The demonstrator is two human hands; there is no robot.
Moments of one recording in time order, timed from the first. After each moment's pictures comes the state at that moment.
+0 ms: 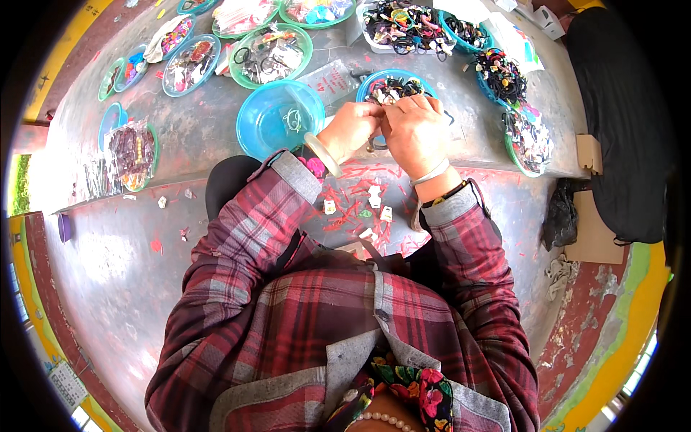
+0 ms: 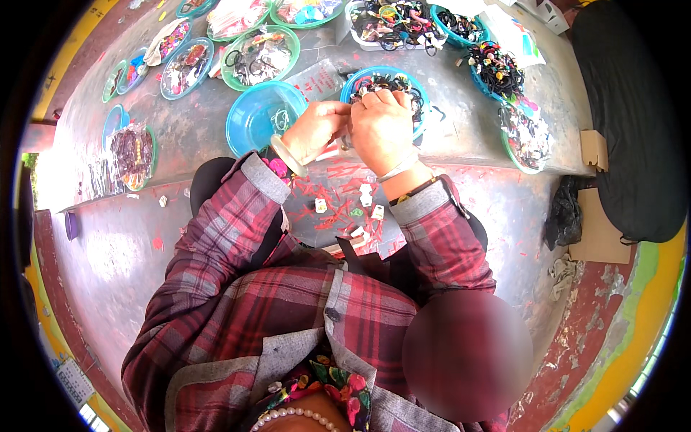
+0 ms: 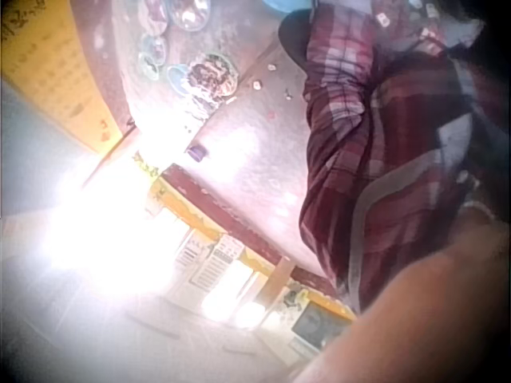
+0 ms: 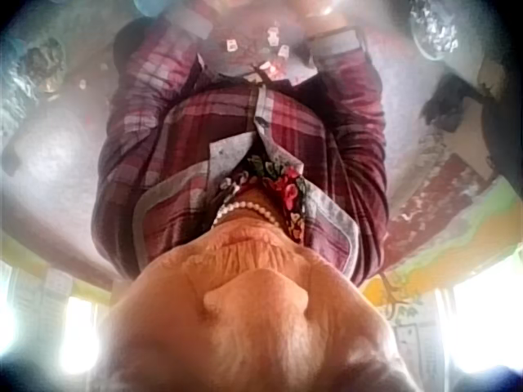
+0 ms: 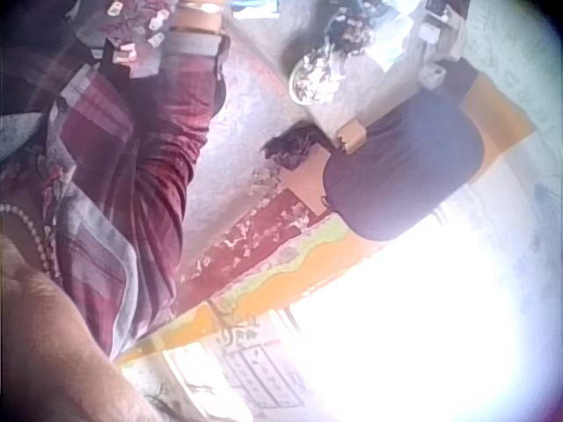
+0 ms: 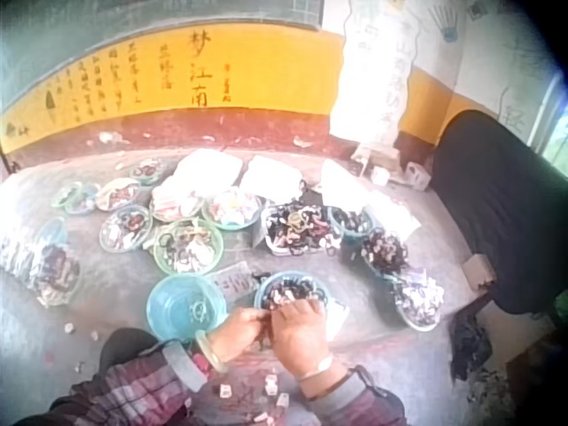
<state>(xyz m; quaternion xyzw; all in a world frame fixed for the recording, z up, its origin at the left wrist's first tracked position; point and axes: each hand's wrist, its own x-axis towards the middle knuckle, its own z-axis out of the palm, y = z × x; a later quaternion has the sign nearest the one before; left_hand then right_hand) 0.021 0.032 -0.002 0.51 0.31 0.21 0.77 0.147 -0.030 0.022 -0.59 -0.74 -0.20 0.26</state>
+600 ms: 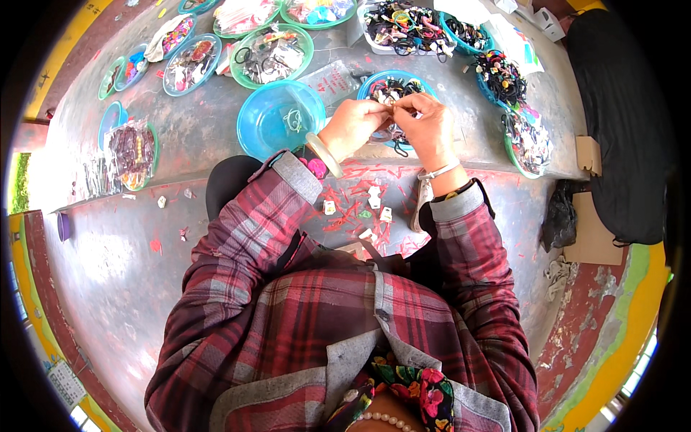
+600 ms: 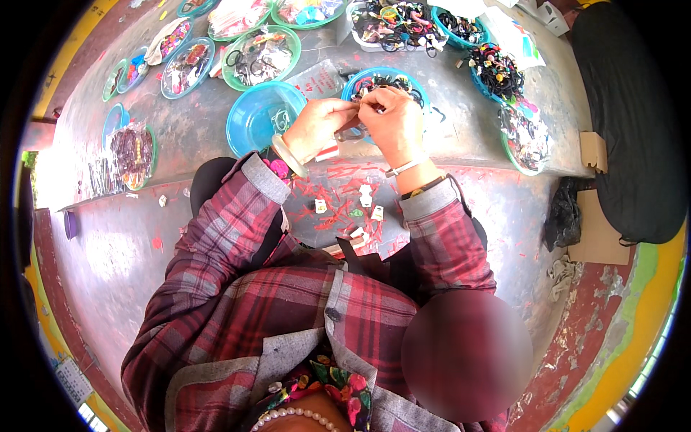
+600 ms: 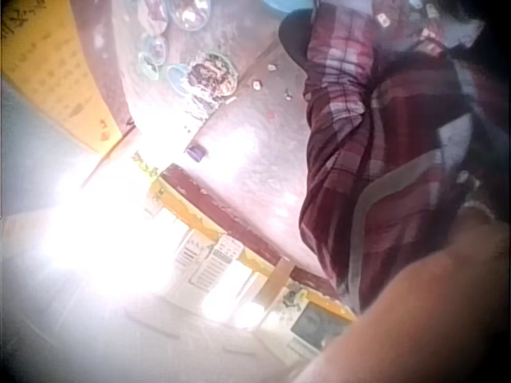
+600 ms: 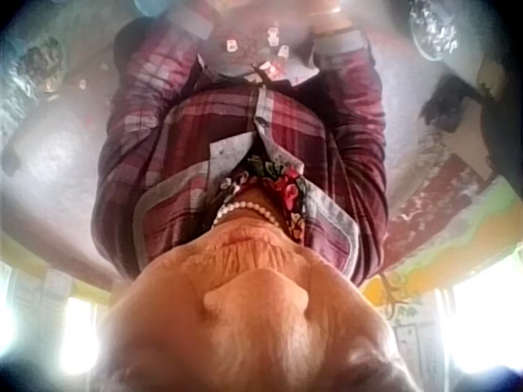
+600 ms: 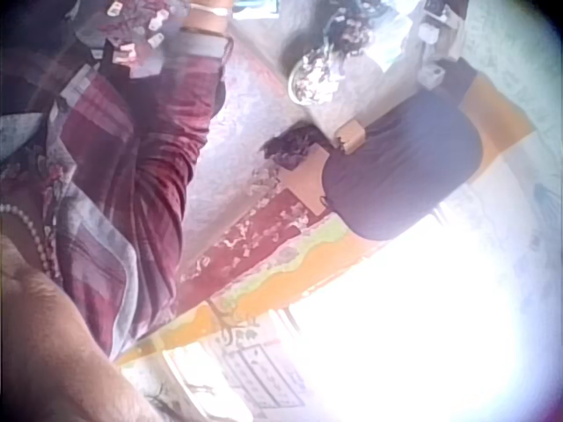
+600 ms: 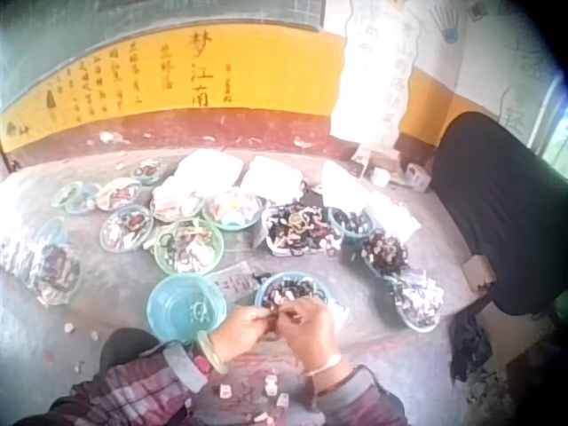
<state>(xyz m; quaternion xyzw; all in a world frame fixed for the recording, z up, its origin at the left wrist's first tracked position) 0.023 0.036 -0.008 0.56 0.27 0.25 0.74 0.161 -0.025 0.018 -0.66 -0.58 0.13 0.47</state>
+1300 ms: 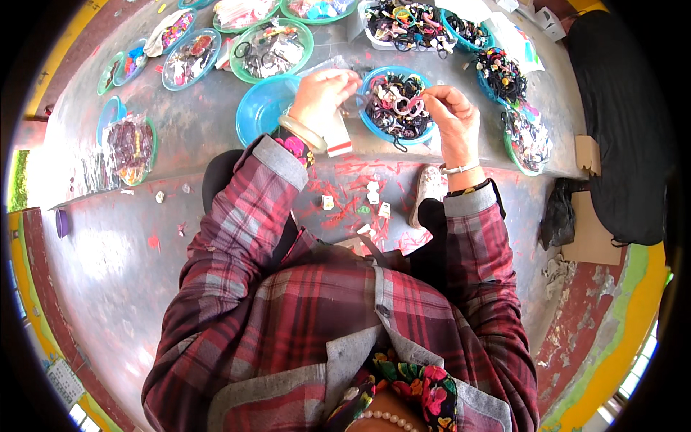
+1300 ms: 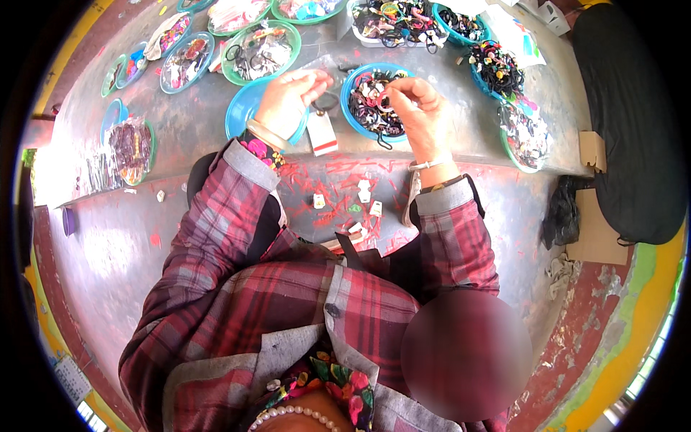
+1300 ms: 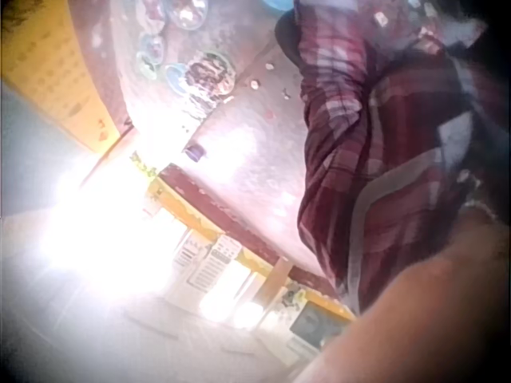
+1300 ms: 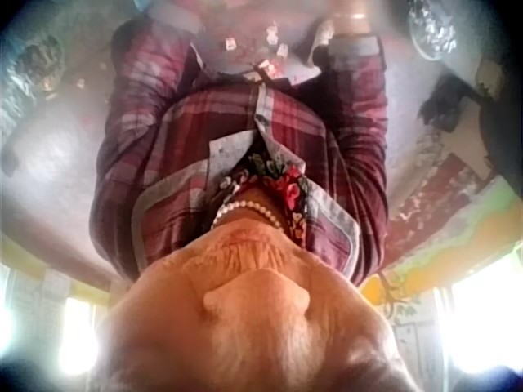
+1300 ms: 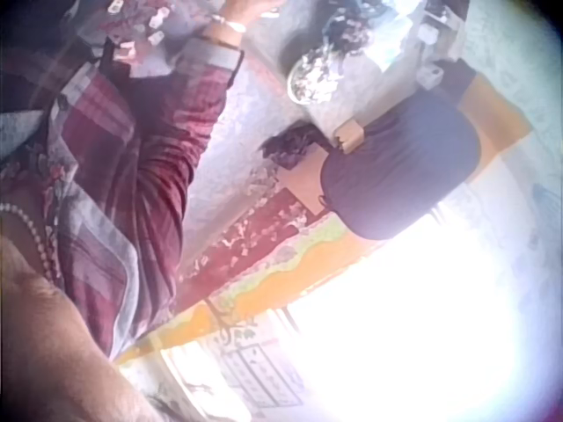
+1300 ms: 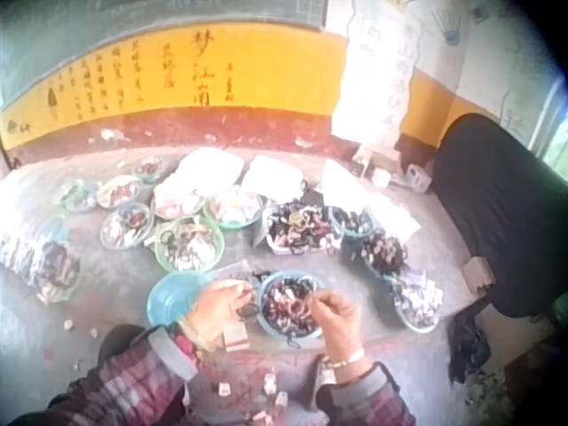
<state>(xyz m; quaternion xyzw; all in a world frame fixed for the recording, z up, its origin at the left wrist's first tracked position) -0.001 0.065 -0.006 0.39 0.32 0.40 0.77 0.186 -0.044 0.029 -0.55 -0.43 0.35 0.62</state>
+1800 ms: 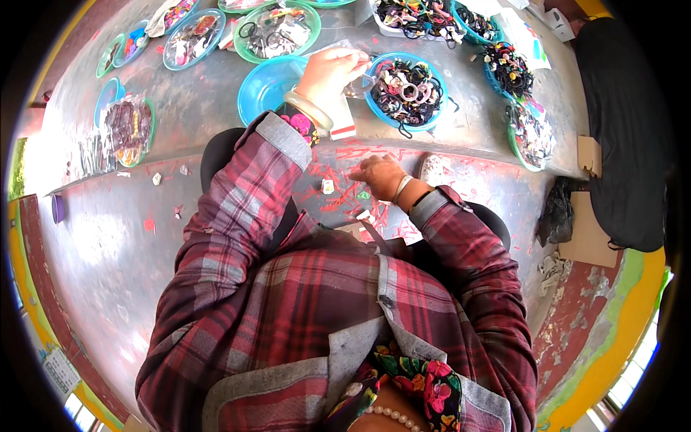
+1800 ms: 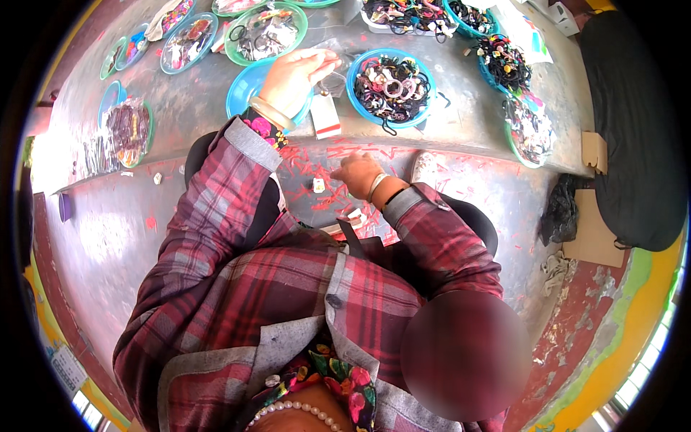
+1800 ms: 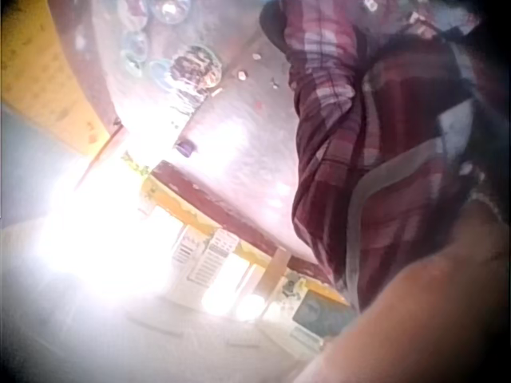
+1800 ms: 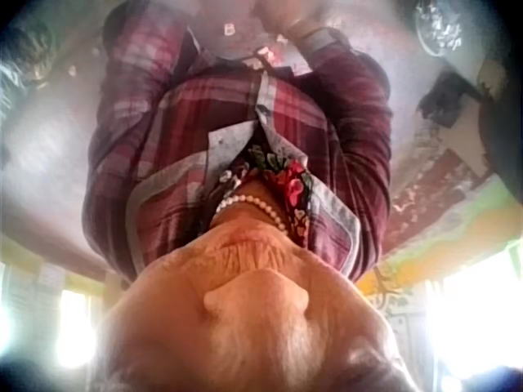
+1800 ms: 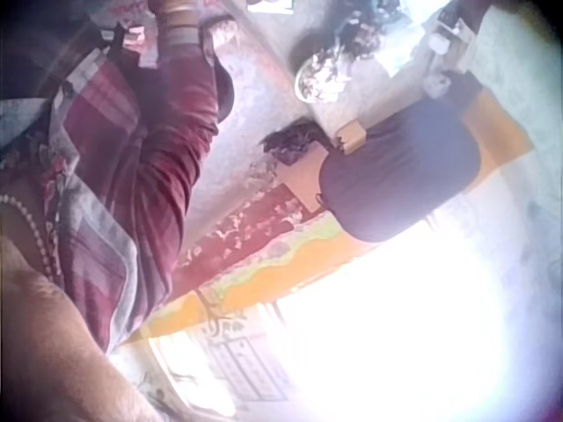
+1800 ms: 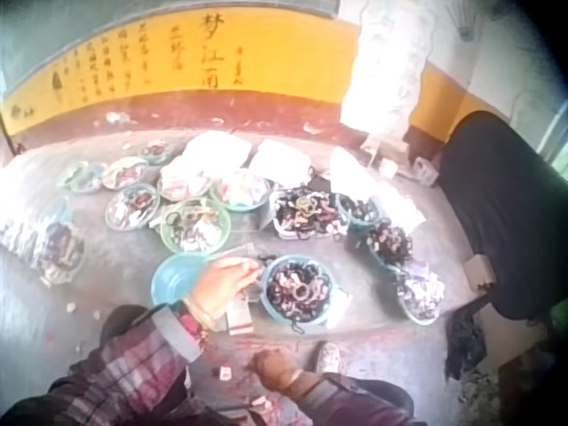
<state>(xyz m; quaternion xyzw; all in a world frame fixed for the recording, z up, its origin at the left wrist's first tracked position) -0.004 0.070 -0.008 0.42 0.28 0.41 0.76 0.118 -0.098 -0.100 -0.51 -0.83 0.23 -0.08</state>
